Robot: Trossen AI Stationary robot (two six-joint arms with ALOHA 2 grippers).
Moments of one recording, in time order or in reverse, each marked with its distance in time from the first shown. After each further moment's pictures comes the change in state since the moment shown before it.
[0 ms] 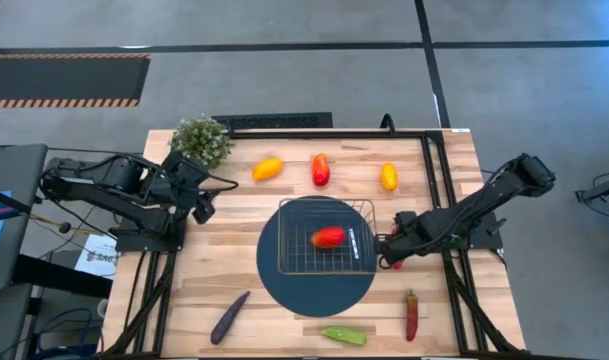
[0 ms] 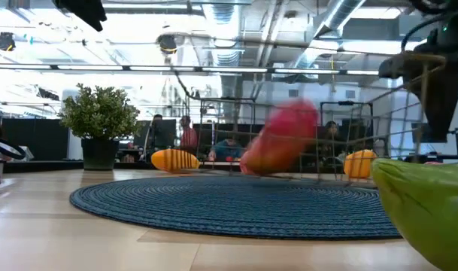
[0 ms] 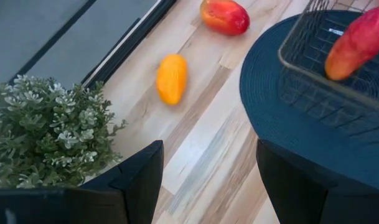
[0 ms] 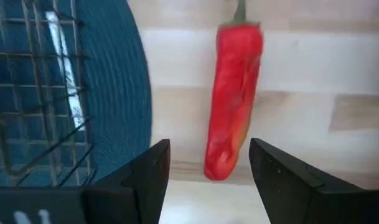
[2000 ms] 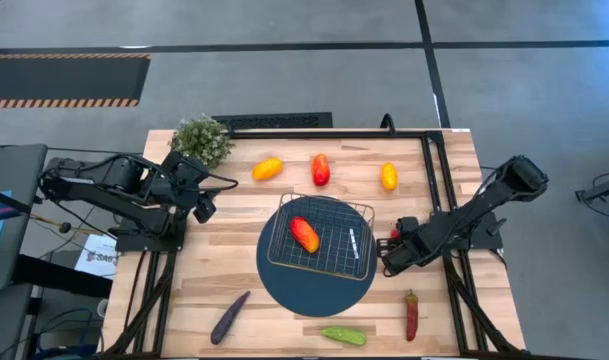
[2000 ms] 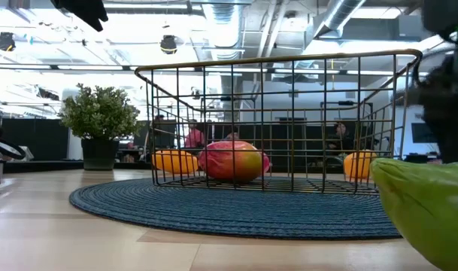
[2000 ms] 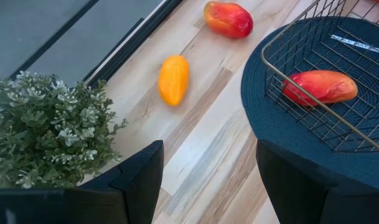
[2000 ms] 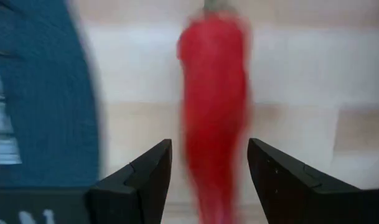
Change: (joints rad) left arm 0.000 0.000 0.000 0.000 -0.009 -0.027; right arm 0.084 0.115 -0.113 0.108 0.039 0.100
